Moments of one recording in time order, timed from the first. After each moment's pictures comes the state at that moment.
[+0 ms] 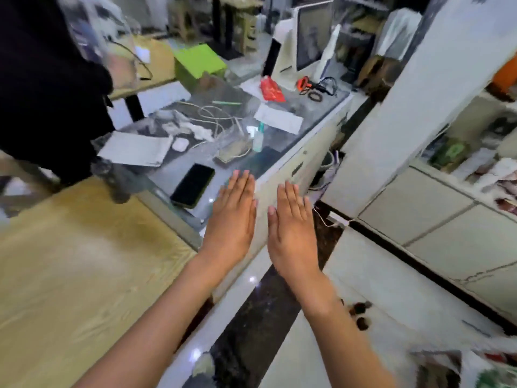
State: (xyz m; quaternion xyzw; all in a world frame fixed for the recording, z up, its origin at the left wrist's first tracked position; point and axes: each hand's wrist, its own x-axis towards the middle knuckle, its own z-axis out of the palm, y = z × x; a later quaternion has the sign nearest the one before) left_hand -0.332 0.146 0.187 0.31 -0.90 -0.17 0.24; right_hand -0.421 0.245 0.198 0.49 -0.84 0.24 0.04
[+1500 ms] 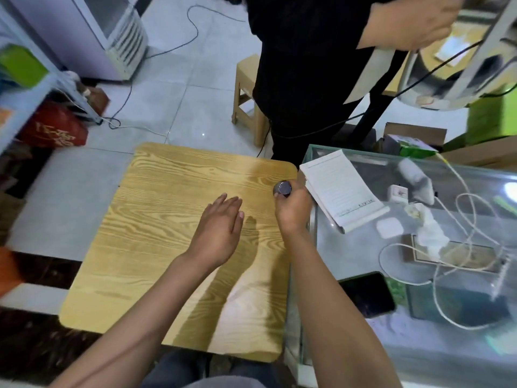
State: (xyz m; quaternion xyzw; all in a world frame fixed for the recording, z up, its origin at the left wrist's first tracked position) left_hand -0.129 -0.102 0.098 0.76 -0.58 -0.22 0.16; right_hand -0.258 -0.228 0.048 0.60 -0.66 0.27 -0.37
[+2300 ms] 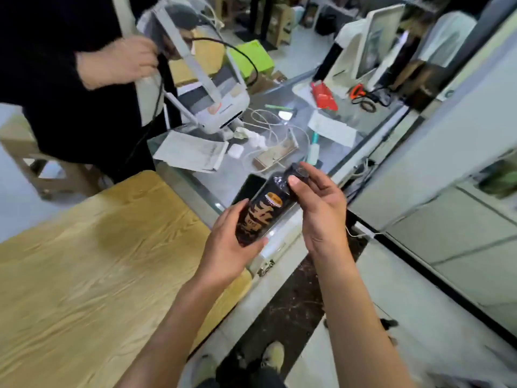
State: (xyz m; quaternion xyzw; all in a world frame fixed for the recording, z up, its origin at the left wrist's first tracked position) left_hand -0.210 0.036 0.160 0.40 -0.74 -0.45 0.29; right_hand -0.356 0.084 0.243 0.21 -0.53 0.76 -0.33
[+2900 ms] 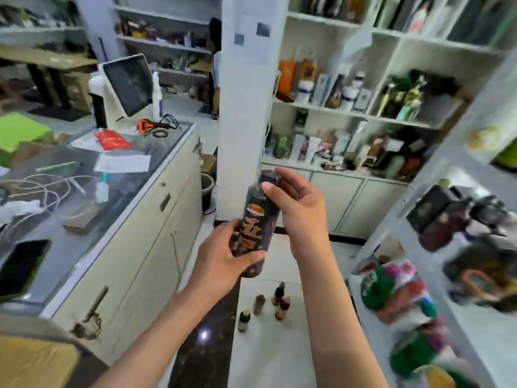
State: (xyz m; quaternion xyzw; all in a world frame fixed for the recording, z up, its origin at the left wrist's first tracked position) left_hand -0.440 0.383 0.252 0.11 -0.84 -0.50 0.19; right_hand -0.515 0.500 0.336 0.14 -0.60 0.79 -0.04
